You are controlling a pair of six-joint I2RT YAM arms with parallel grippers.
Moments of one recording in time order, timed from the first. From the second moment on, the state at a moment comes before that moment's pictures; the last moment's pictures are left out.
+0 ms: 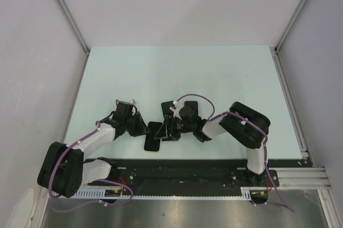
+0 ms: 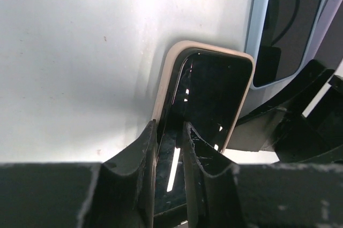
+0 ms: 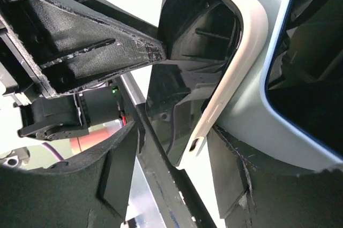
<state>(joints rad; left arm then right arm) -0.35 1.18 0.46 -0.28 0.24 -0.71 0.92 1.94 0.77 0.69 -0.50 1.09</state>
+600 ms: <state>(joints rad) -0.37 1.15 0.44 -0.33 0.38 -0.75 0.91 1.95 0.68 0.81 -0.52 1.18</state>
